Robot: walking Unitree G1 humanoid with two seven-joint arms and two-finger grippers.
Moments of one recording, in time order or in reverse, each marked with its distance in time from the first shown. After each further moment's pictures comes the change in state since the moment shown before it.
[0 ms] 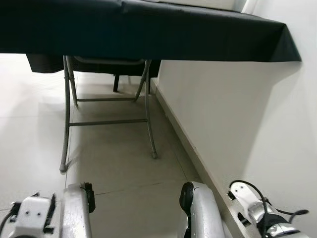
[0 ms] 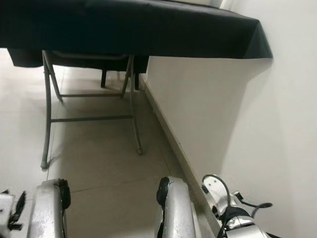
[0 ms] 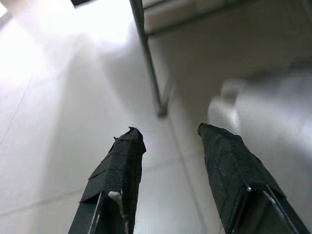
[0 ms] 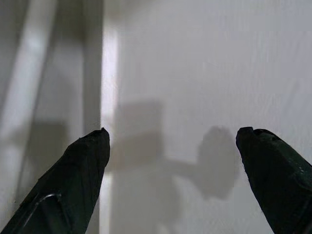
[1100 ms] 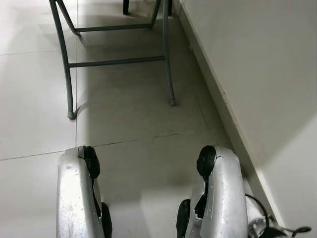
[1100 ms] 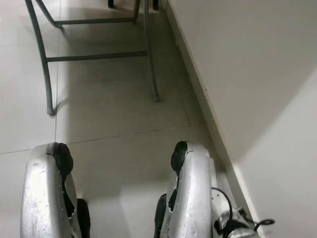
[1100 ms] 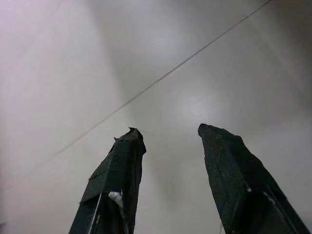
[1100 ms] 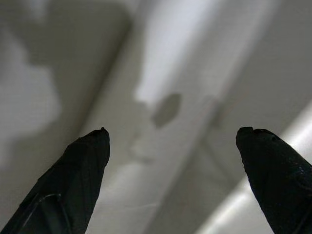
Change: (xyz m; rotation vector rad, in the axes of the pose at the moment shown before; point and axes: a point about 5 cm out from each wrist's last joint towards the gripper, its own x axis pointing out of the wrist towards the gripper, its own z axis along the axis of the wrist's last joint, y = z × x) left arm -0.083 0.117 0.047 0.265 0.149 -0.008; right arm 0.005 0.055 -0.051 -0.005 0.102 0.075
